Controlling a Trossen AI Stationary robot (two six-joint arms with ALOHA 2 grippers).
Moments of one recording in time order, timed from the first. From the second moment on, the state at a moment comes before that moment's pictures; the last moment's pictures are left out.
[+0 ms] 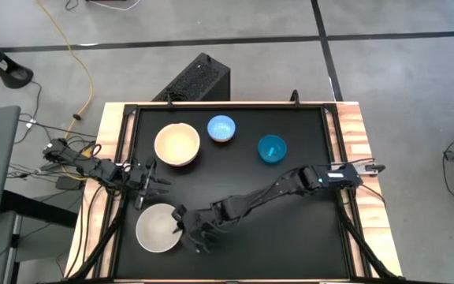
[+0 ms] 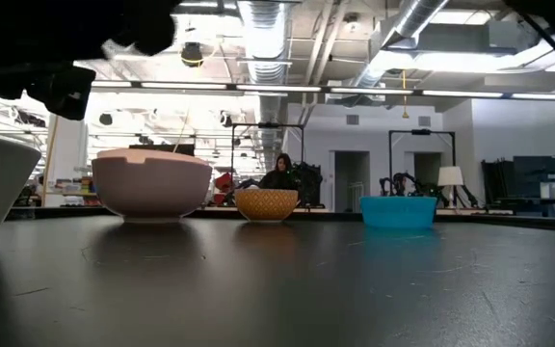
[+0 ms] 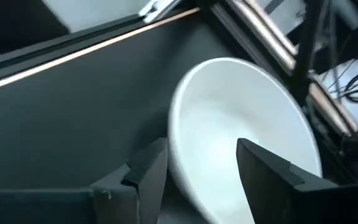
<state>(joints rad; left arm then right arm) -0.42 0.04 0.01 0.06 -0.27 -0.05 0.34 2.42 2.12 -0.27 -0.01 -0.63</state>
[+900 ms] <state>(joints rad) -0.42 0.04 0.01 0.06 -0.28 -0.05 0.32 2.39 2.12 -0.37 -0.04 -0.75</state>
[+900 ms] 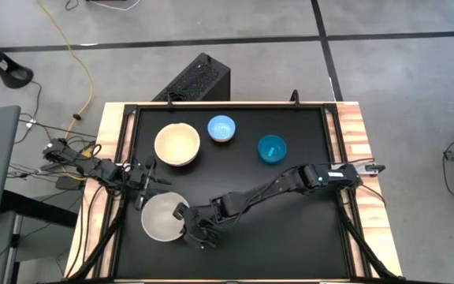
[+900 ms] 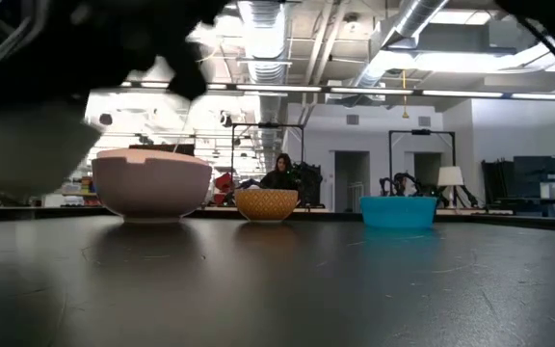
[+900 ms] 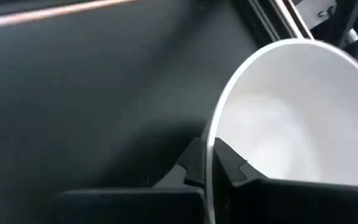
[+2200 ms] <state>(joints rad) -0.42 0.05 0.01 0.06 -0.28 -0.05 -0.09 2.30 2.12 -0.38 0.08 -0.52</state>
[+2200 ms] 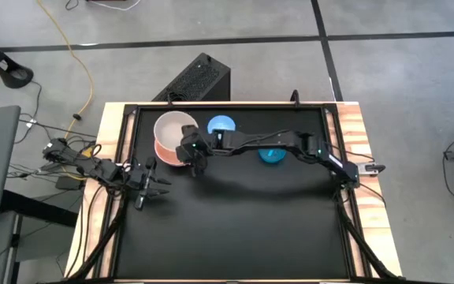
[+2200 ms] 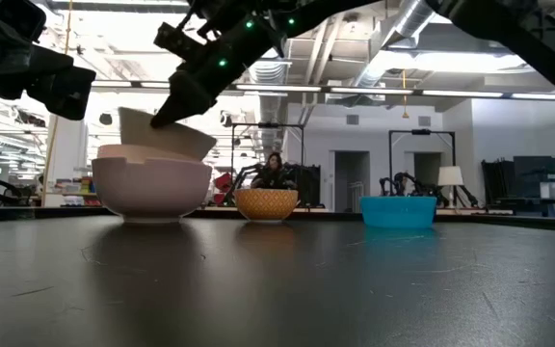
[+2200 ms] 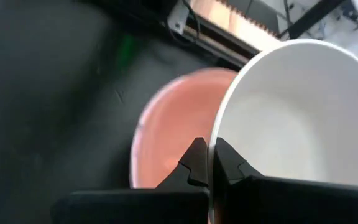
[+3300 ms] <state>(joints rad) -0.42 0.05 0.01 0.06 -0.28 -0.05 -0.09 2.31 2.12 -0.43 -0.05 -0.45</state>
